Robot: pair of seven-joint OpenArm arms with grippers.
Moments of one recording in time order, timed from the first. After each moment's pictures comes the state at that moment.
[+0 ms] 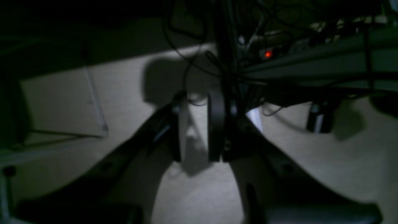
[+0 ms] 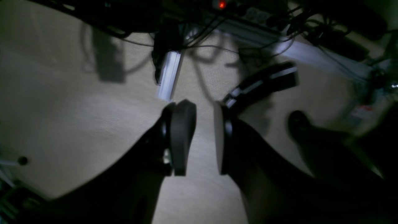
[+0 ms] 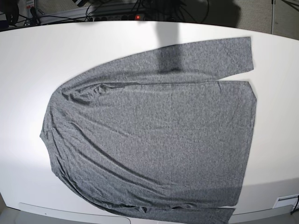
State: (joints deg) left arm 58.7 0.5 -23.7 101.5 5.8 -33.9 6.2; right arm -65.6 27.2 4.8 97.5 11.4 19.2 -21.6
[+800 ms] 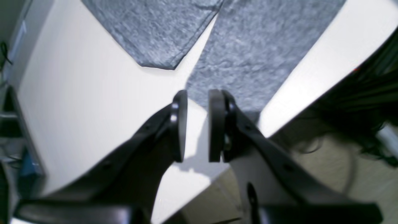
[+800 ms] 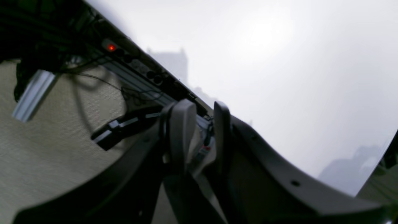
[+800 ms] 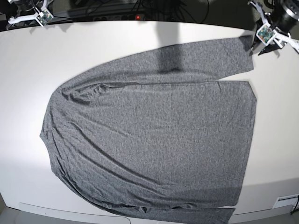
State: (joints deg) left arm 47.2 -19.9 -23.6 118.3 17.8 -39.8 3.1; right arm -69.1 36.0 20.7 120.9 -2.0 18.0 -24.9
